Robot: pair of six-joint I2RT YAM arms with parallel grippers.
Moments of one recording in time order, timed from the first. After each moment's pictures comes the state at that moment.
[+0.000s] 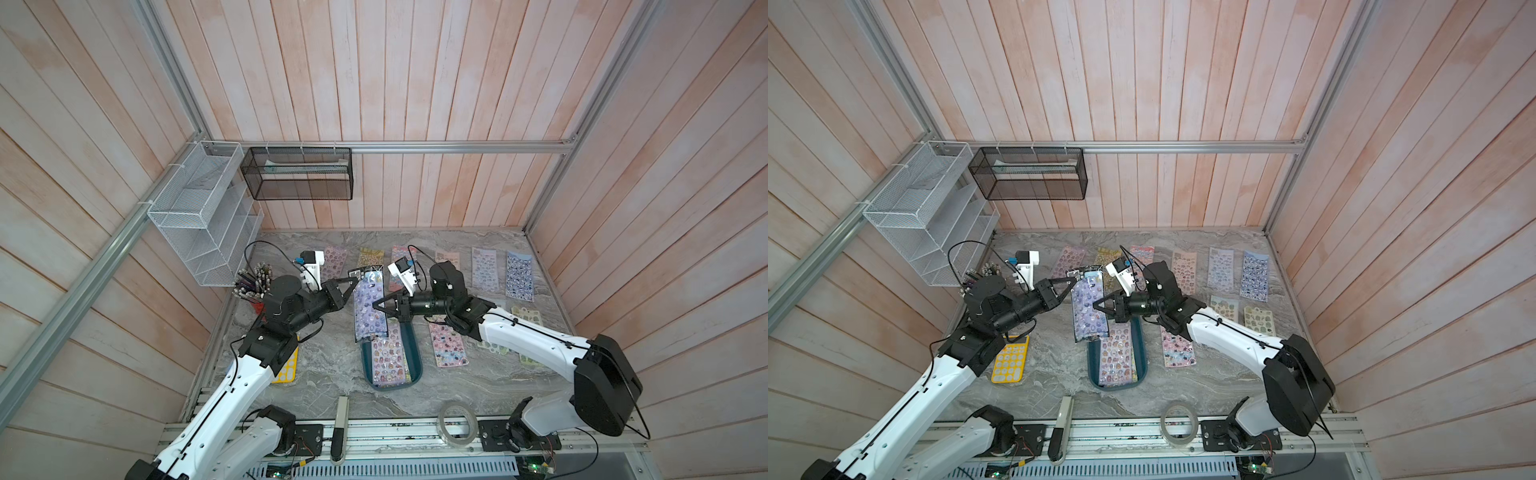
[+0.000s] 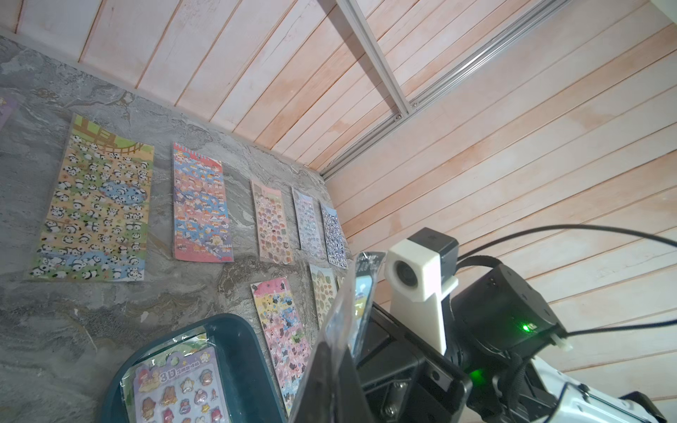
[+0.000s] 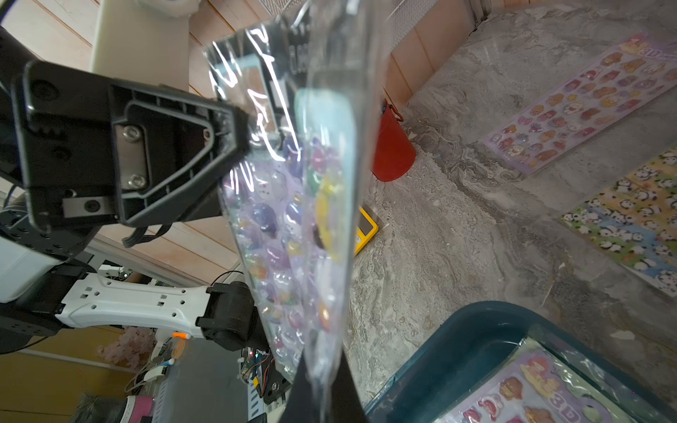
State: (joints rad) left arm -0.38 0.91 0.80 -0.07 0.43 -0.80; right arm 0.77 1.46 0.99 0.16 -0.69 0.53
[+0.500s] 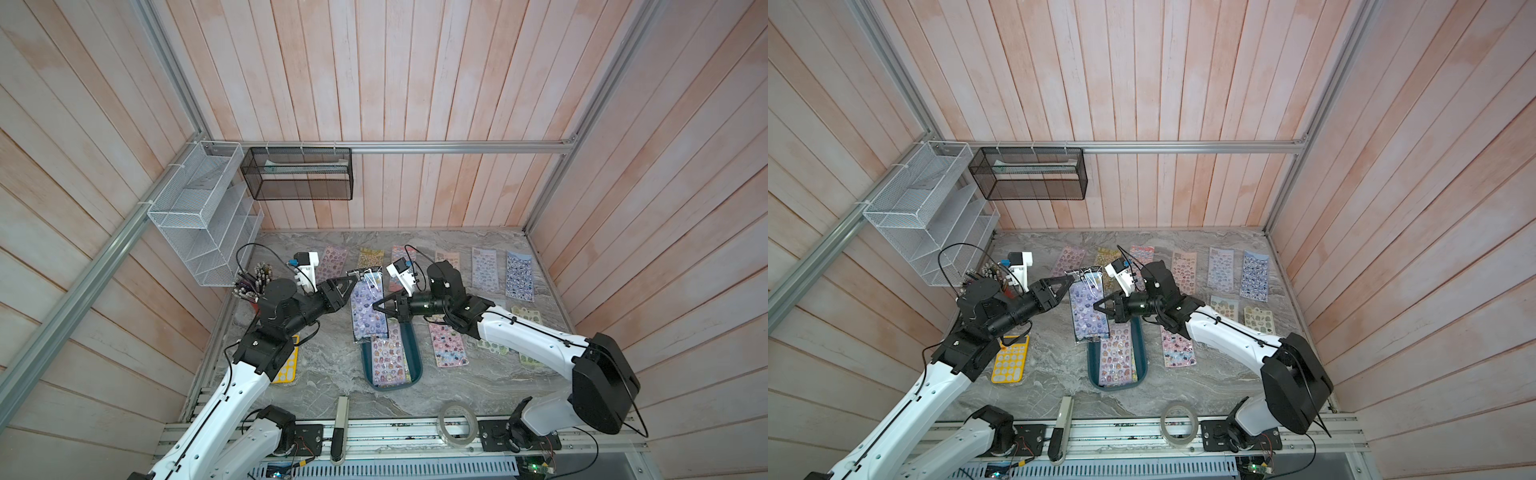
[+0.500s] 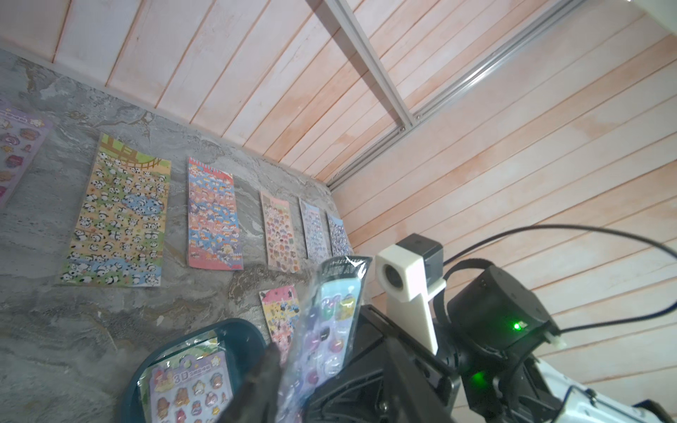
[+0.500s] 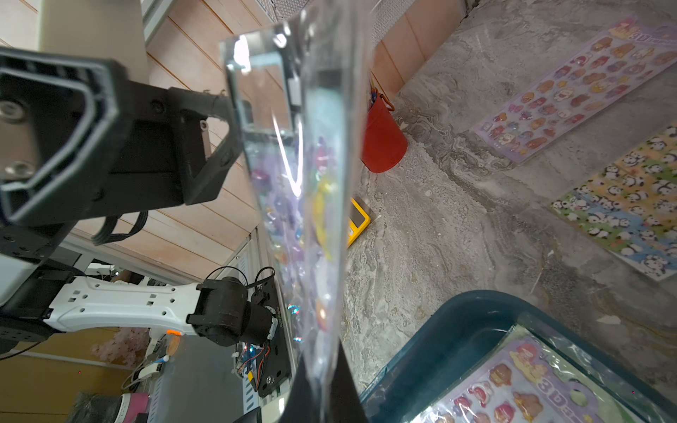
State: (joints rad) left arm -0.37 0.86 0.80 -0.12 0.38 -0.79; right arm 0.77 1.47 1.00 0.10 -0.68 0.50
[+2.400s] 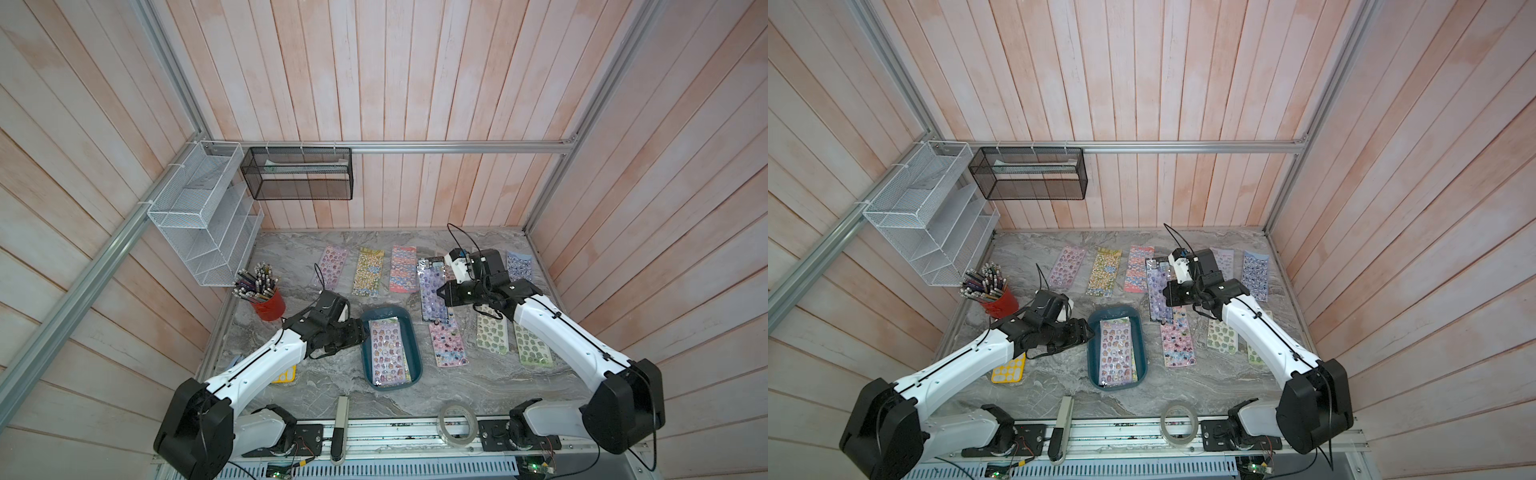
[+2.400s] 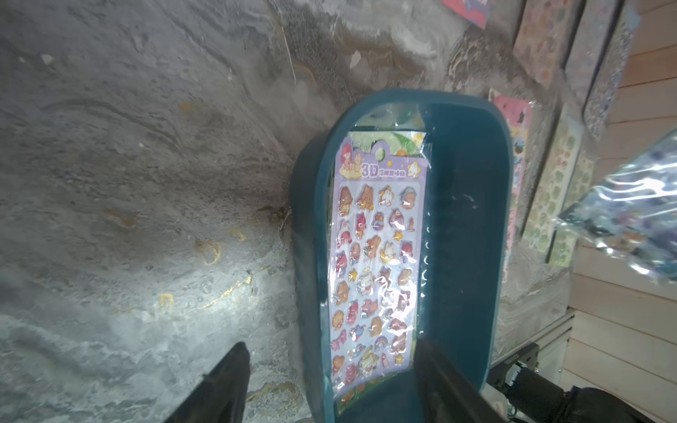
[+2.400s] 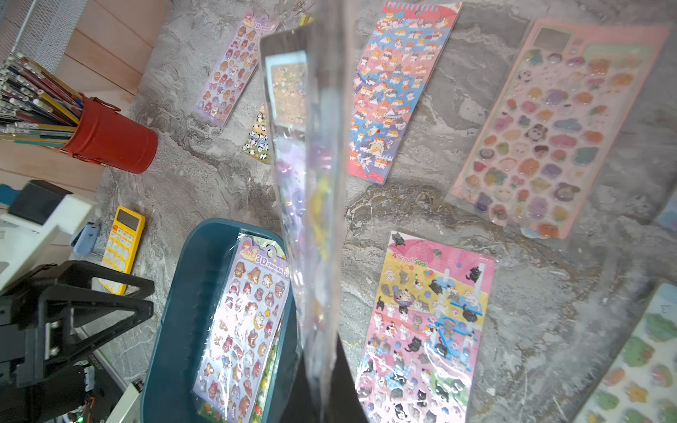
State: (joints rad) left arm -0.55 1.27 0.78 -0.56 0.25 -0.73; right arm 0.43 1.33 1.08 -0.56 -0.29 0.27
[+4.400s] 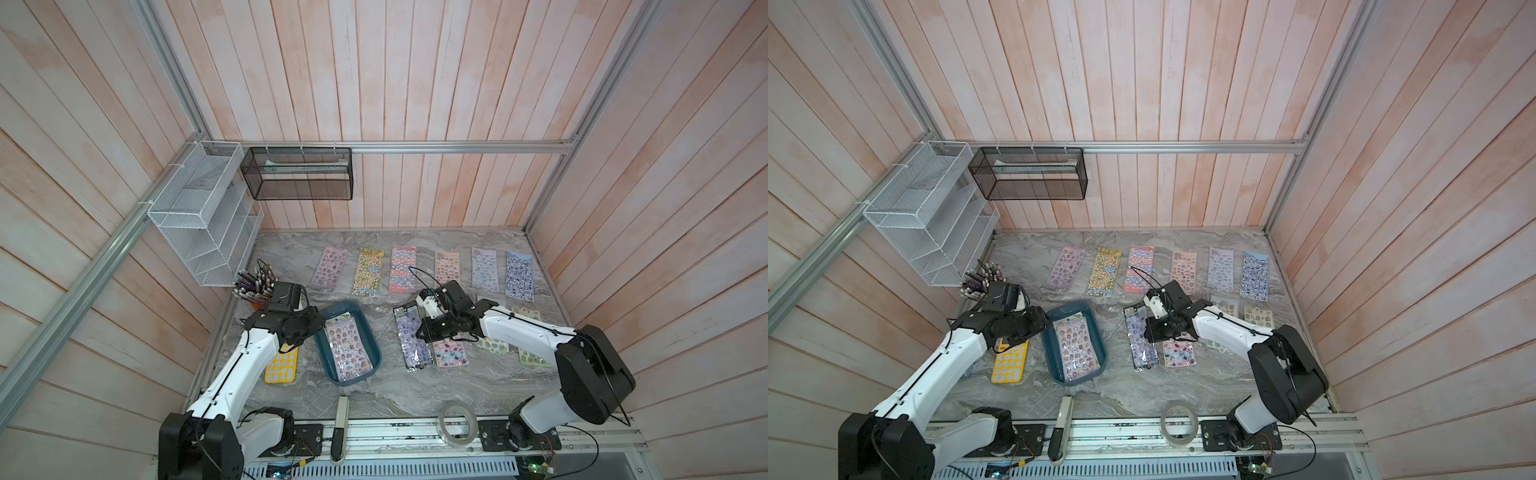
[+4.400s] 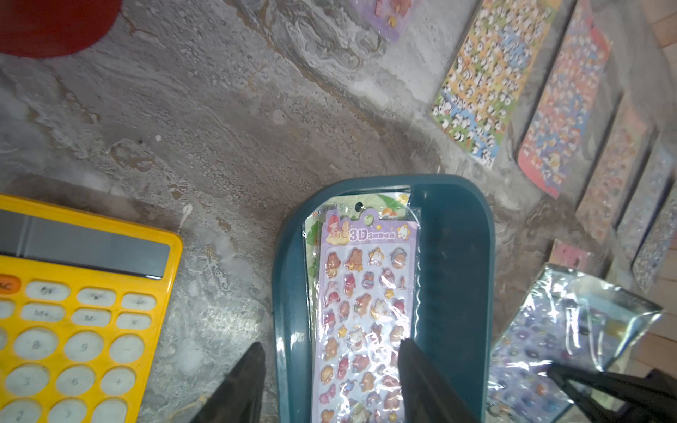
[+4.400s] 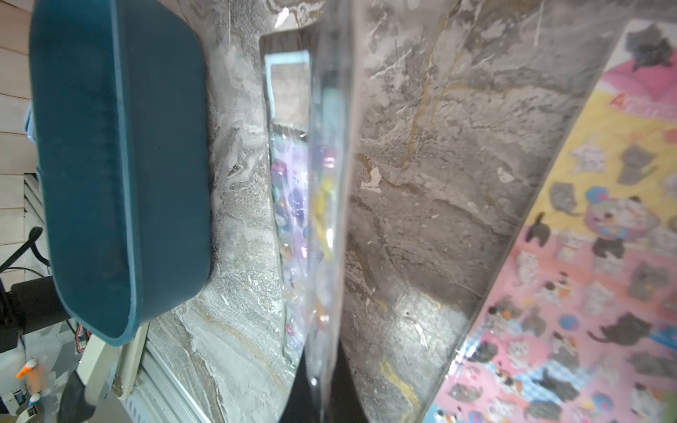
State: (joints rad) left arm -0.13 1.13 0.80 -0.72 0.17 -0.58; right arm 0.62 1.54 0.87 -0.42 -0.40 0.36
